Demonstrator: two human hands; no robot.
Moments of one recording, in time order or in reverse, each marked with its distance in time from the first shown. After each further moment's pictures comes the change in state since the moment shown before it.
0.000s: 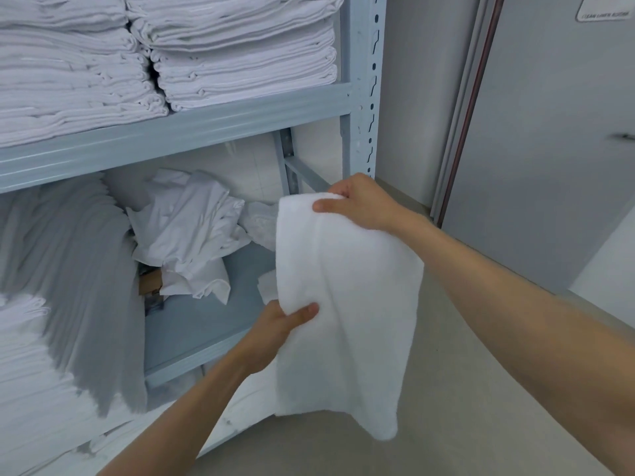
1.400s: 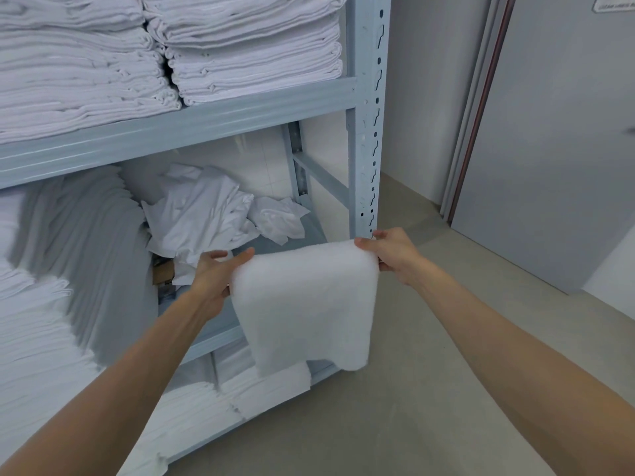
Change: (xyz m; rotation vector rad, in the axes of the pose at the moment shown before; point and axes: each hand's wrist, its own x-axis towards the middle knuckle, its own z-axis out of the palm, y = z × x) left_hand 0.004 0.052 -0.072 -0.044 0.652 -0.019; right_hand -0.068 0.070 0.049 0.629 0.192 0.677
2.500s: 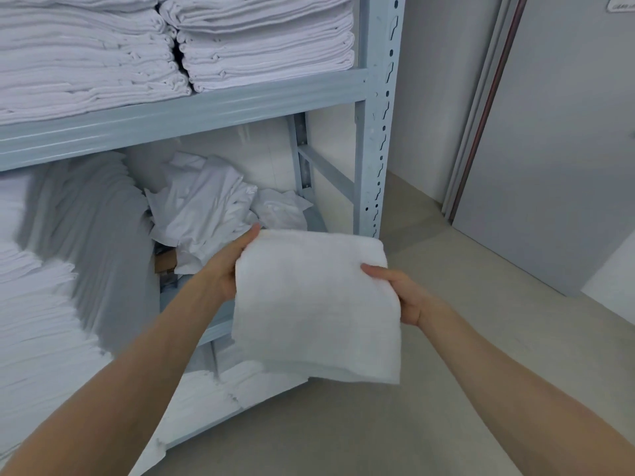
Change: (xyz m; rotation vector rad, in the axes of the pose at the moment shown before) left_hand 0.001 0.006 0.004 -0.234 -0.390 -0.300; right_hand -0.034 0.064 -0.004 0.420 -0.494 0.337
